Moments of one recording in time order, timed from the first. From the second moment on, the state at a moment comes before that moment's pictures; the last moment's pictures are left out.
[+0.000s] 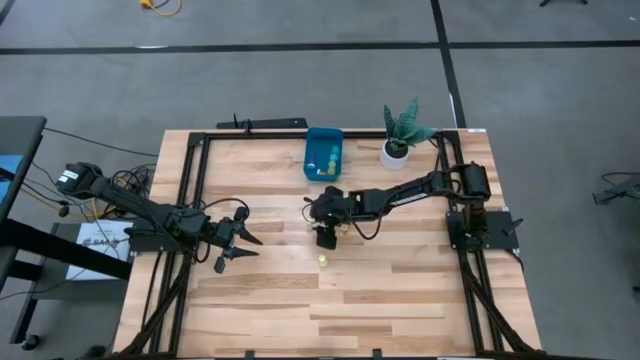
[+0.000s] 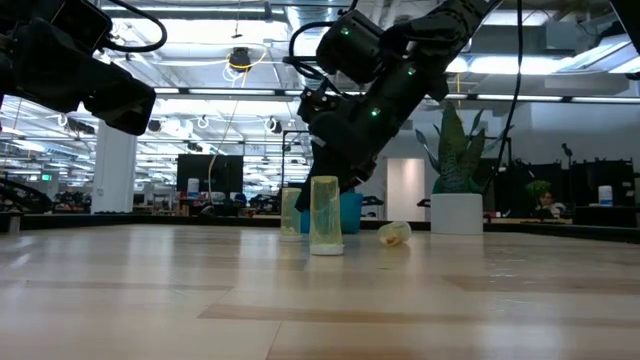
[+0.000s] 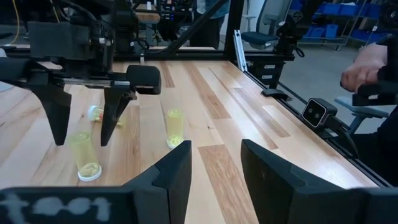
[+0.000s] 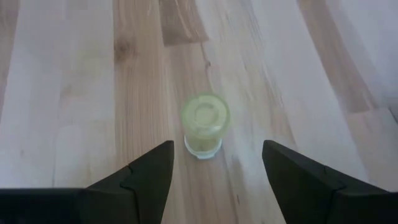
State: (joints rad) left arm -0.31 0.69 0.03 0.53 -0.03 -0.10; right arm 0.00 1.96 1.18 -0.10 0.08 0.07
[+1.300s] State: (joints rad) left arm -0.31 0.69 0.04 0.53 -0.03 -0.10; right arm 0.00 1.96 1.18 -0.02 0.07 0.05
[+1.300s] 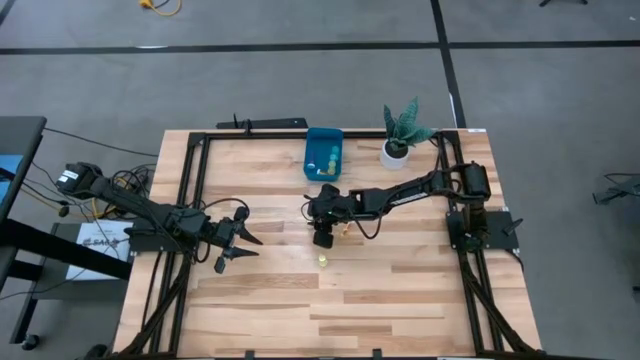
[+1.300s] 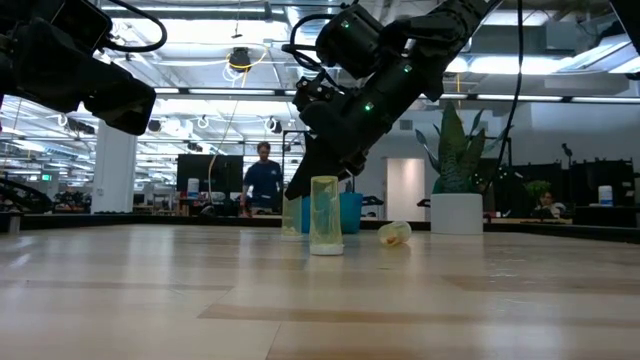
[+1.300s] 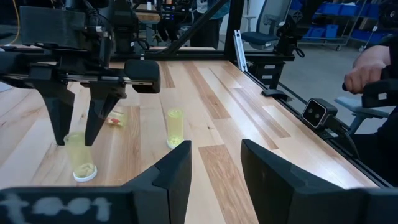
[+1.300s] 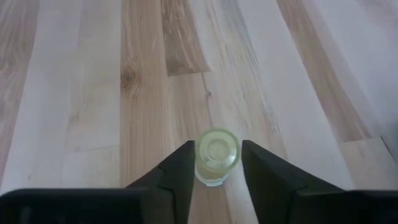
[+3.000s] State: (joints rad) left arm -0.31 0.69 0.04 0.53 -0.03 -0.10; right arm -0.15 1.96 1.52 -0.39 0.08 -0.04
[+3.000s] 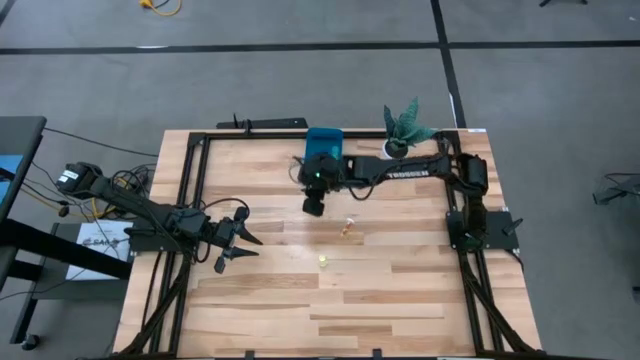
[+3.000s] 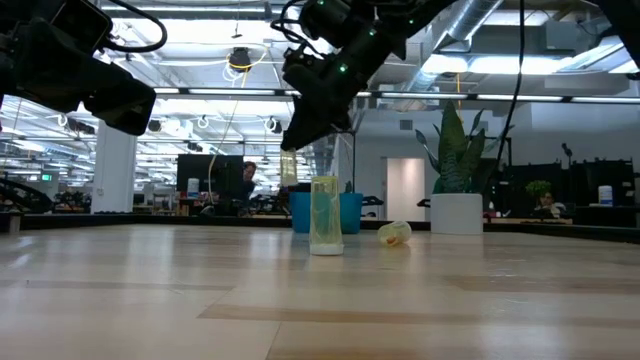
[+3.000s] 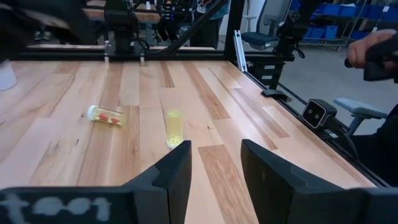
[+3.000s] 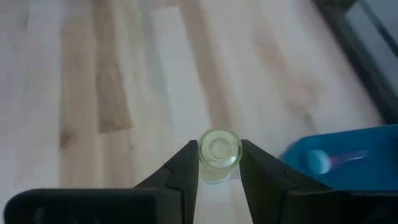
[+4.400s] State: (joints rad) left arm -0.31 0.69 0.04 0.53 -0.03 -0.09; right arm -0.43 2.03 1.57 -0.40 -0.08 0.02
